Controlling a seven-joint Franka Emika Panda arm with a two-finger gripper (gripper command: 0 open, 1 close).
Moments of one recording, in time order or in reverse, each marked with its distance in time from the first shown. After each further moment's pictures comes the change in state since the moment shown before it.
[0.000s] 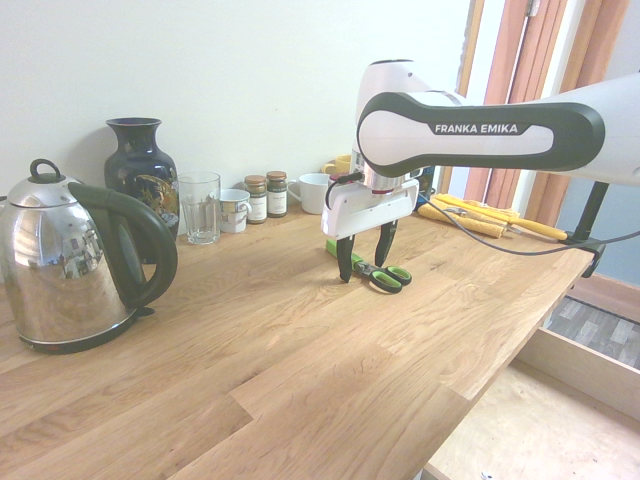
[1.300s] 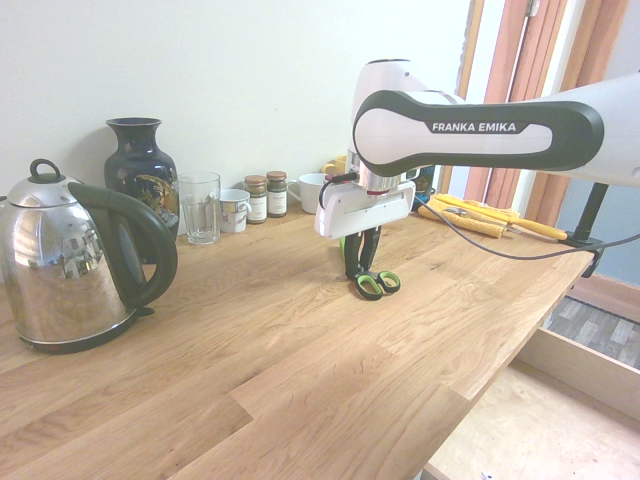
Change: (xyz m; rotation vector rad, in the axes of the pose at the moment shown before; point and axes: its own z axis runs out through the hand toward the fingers) arm -0.007 -0.007 -0.003 0.013 -0.010 0.015
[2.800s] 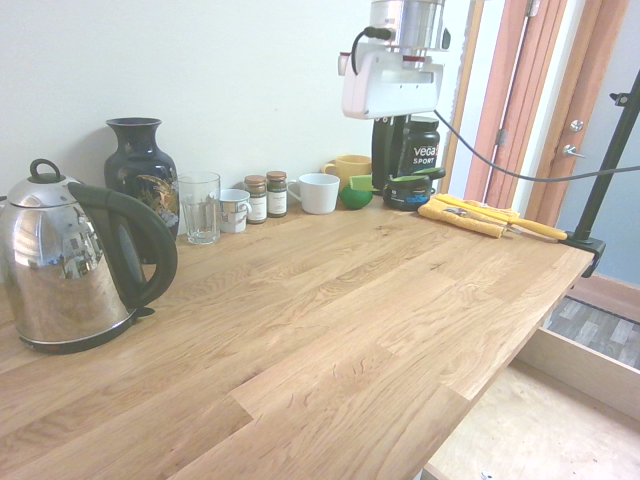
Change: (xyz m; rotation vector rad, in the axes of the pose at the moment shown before) arm -0.055 0.019 -0.202 -0.042 -0.048 -0.212
